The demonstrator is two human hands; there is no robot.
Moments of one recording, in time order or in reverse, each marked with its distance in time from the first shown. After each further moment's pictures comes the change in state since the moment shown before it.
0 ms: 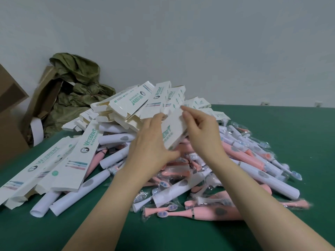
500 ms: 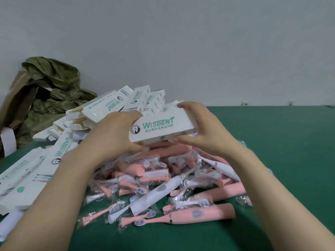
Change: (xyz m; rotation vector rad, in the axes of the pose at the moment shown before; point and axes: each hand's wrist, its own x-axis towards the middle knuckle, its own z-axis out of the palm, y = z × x) left_hand 0.033 0.001 -0.052 0.204 -0.185 0.218; right_hand 0.015 0.014 -0.069 -0.294 -0.361 -0.265
